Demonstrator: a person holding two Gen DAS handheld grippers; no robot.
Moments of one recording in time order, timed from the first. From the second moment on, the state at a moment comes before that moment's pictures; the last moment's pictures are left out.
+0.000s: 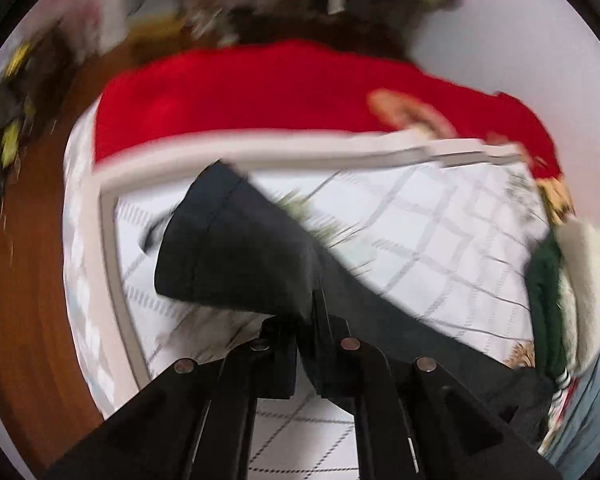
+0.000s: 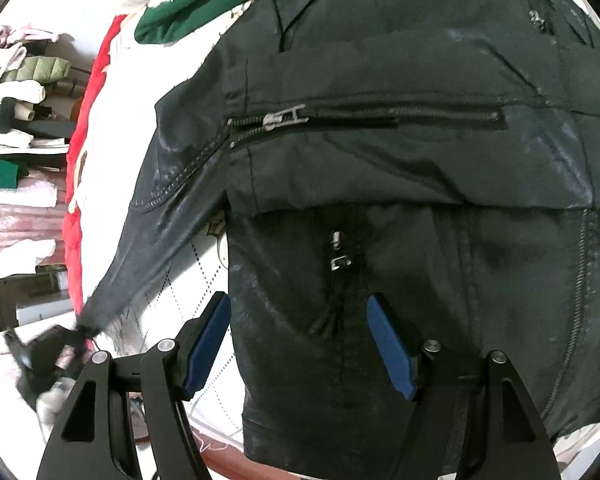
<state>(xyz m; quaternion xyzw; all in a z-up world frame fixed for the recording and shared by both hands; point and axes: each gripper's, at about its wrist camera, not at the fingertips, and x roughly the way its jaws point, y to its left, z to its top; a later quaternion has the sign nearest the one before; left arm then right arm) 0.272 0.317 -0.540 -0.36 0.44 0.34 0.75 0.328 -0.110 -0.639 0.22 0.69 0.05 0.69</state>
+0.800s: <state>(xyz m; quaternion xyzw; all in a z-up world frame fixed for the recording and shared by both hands) 0.376 -0.145 -0.454 0.01 0.46 -0.17 0.87 0.304 -0.349 -0.622 0.13 0.65 -0.24 0.71</state>
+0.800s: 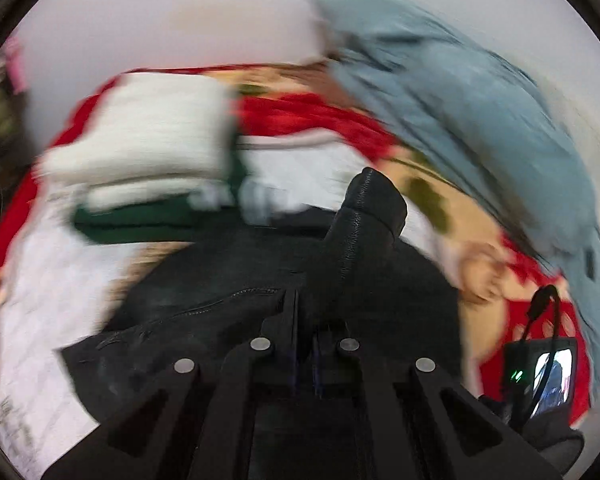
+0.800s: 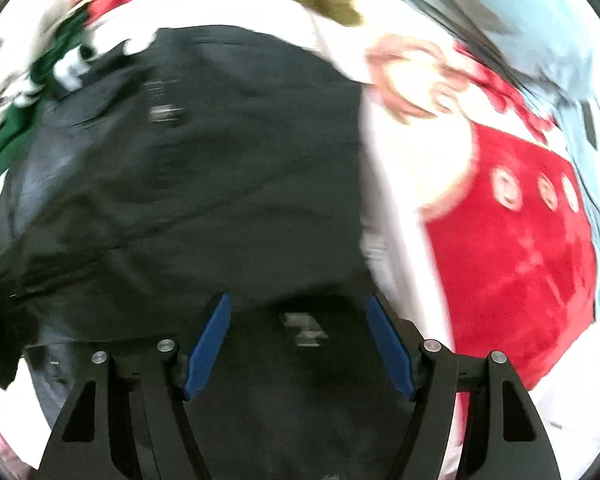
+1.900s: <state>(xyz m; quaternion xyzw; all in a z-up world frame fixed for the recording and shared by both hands) 0.302 -0.009 -0.544 0.03 0.59 0.08 0.80 0.263 -0.473 -0.625 0.30 0.64 -0.14 0.69</state>
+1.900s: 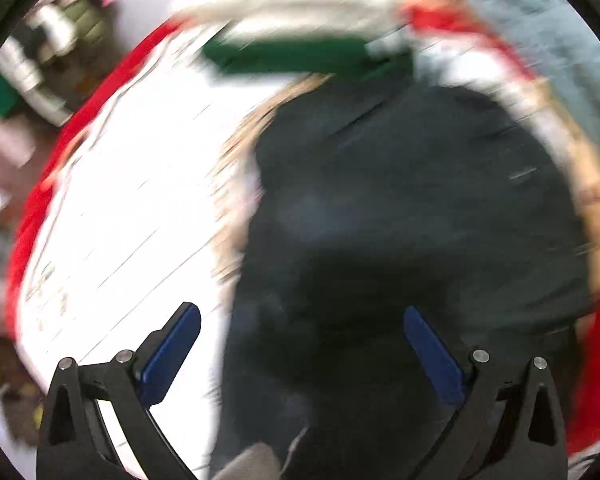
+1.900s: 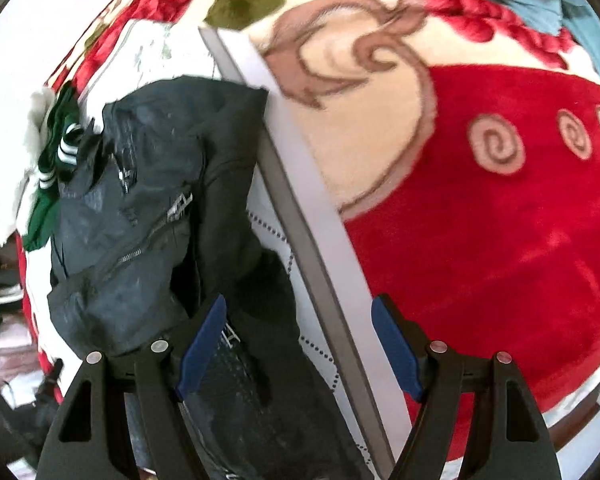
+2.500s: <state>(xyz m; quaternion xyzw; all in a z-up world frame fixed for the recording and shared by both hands) 0.355 0.038 -0.616 0.07 0.61 0.09 0.78 0.311 -0.382 -0.688 0.23 0.68 0.02 0.70</state>
